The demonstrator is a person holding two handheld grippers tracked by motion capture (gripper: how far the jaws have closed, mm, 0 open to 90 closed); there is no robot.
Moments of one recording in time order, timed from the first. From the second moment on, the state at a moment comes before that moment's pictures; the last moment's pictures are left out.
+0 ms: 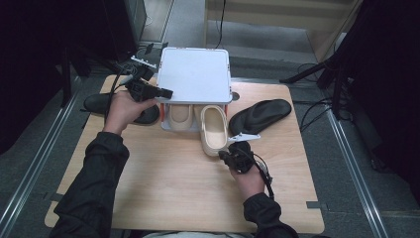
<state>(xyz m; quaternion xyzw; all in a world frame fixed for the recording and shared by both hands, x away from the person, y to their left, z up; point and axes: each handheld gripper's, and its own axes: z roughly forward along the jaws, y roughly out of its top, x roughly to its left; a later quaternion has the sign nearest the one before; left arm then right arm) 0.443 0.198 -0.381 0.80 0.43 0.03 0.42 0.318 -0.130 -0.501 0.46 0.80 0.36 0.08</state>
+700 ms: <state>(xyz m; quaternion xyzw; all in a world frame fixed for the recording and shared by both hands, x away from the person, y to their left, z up) 0.443 0.198 -0.381 0.80 0.43 0.03 0.42 0.362 -0.099 -0.501 0.46 0.80 0.37 0.08</state>
